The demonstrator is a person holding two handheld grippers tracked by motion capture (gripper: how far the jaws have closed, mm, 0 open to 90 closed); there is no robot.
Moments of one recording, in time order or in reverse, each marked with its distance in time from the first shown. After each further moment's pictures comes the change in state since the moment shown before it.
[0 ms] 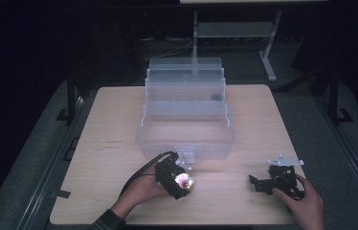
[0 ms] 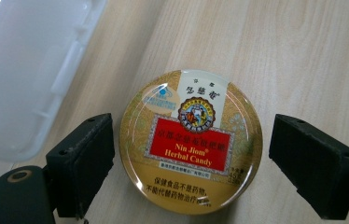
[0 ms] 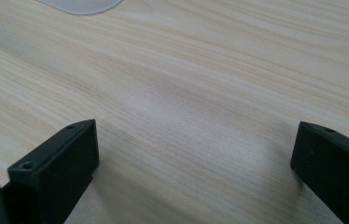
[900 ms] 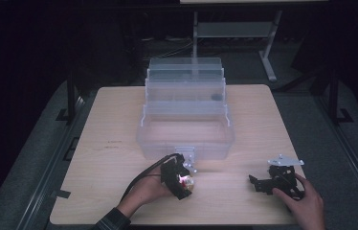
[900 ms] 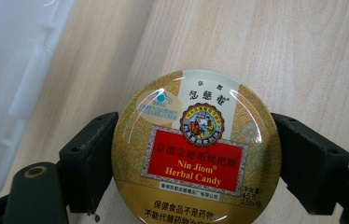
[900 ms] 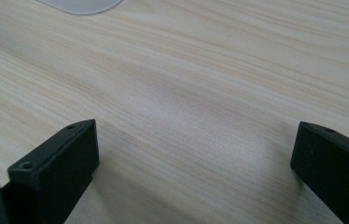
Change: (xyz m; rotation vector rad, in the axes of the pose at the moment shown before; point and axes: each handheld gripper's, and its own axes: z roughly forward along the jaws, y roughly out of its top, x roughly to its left) left arm -0.001 0.006 0.014 0.074 0.013 0.040; right arm 0.000 0.000 0.000 0.000 0.000 0.000
